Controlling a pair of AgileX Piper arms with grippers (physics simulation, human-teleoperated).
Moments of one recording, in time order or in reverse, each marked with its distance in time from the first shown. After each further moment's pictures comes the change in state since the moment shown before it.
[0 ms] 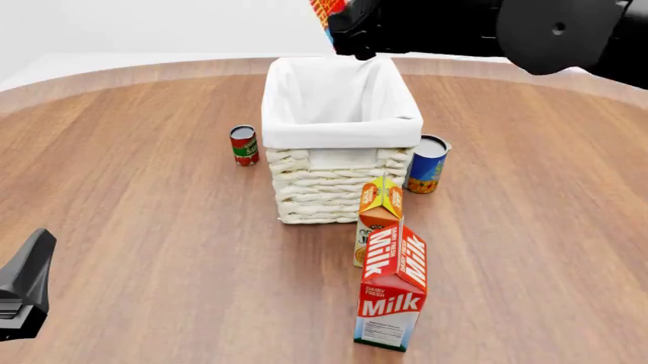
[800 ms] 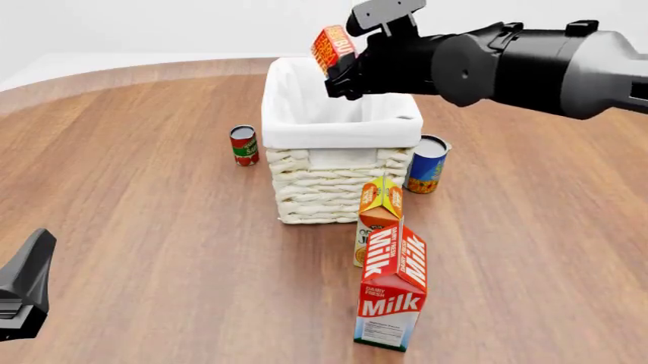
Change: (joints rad) left arm 0.000 0.000 0.000 0.000 0.000; right arm -0.071 0.229 -0.030 -0.073 -0.011
